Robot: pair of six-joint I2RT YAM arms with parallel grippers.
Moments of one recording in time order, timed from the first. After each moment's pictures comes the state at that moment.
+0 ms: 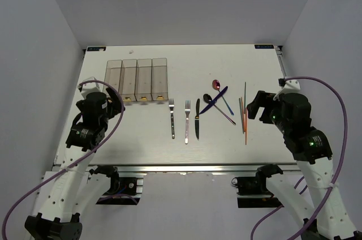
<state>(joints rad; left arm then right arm) -0.22 0.75 0.85 -0.64 -0.42 -0.46 0.28 0.66 1.01 -0.84 0.09 0.29</state>
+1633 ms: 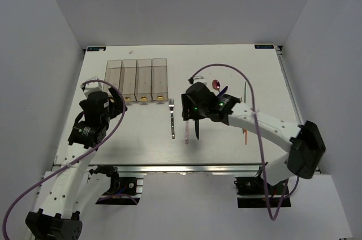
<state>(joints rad) -0.22 0.77 0.83 -0.61 -0.38 -0.47 0.92 1.44 1.18 -0.58 0.21 0.59</state>
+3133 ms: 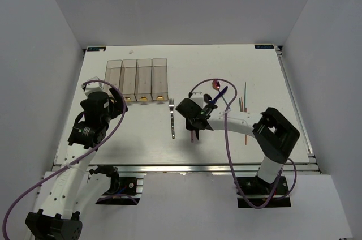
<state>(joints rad) -0.22 0.77 0.82 -0.60 -0.35 -0.47 0.98 1.75 1.08 -0.44 0.37 0.79</state>
